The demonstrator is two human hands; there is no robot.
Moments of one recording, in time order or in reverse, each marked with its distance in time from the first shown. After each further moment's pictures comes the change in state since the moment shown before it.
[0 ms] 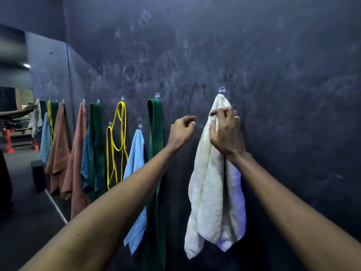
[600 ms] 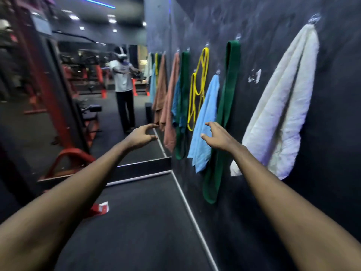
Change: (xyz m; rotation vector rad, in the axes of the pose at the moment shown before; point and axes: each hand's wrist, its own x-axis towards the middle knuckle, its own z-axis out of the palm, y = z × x) left_hand -0.323 -0.041 -0.228 0.660 -0.057 -0.677; right_hand -0.169 -0.142 0.014 0.653 -1.113 0.047
